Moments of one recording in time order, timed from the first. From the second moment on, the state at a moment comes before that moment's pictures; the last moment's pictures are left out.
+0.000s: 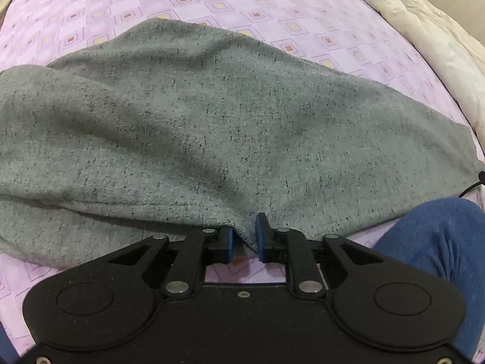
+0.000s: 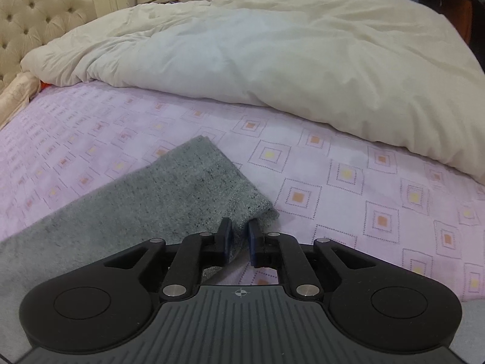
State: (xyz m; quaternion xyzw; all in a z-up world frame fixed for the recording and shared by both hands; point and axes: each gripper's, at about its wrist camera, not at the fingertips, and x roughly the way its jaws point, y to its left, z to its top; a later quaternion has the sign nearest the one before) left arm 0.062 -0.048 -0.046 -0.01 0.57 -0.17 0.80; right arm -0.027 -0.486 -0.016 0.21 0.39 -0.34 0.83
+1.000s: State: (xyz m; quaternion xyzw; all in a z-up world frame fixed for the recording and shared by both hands) left arm 0.110 0.202 -0.016 -0.02 0.48 0.03 0.88; right arm 0.113 -0.108 0.062 -0.10 0.40 0.26 0.88
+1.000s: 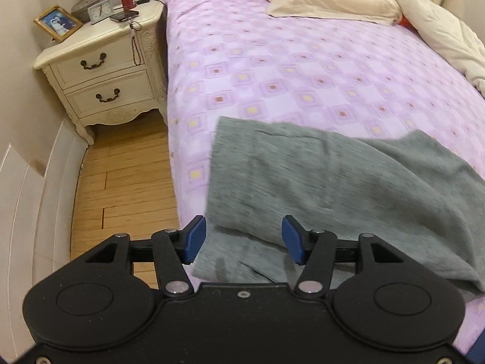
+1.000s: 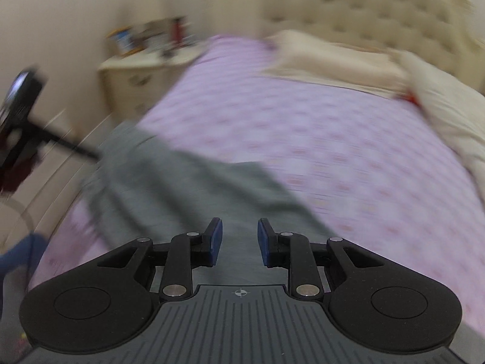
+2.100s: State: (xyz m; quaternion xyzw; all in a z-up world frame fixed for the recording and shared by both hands) left arm 0.184 0.227 0.003 -0.10 0.53 -0.02 0.84; right arm 0.055 0.000 0.038 -0.30 0.28 0.36 0.84
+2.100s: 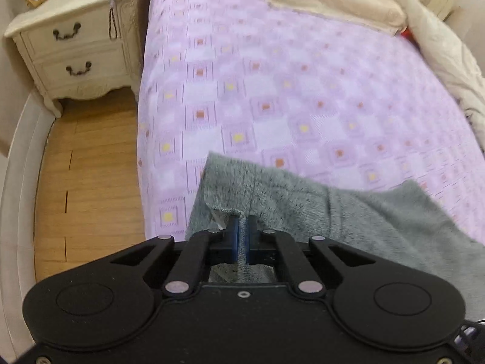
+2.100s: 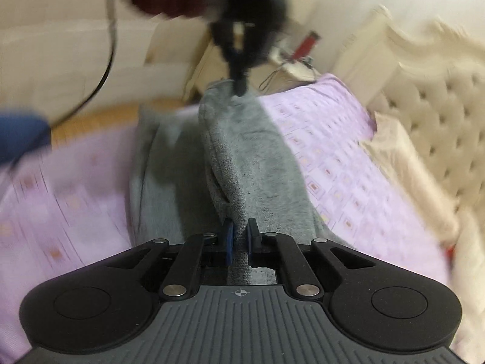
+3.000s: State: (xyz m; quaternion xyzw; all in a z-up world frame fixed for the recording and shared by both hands) left arm 0.124 0.170 0.024 0.00 0.47 0.00 0.88; right arm 0.057 -0.005 0.039 -0.29 0.35 0.42 0.79
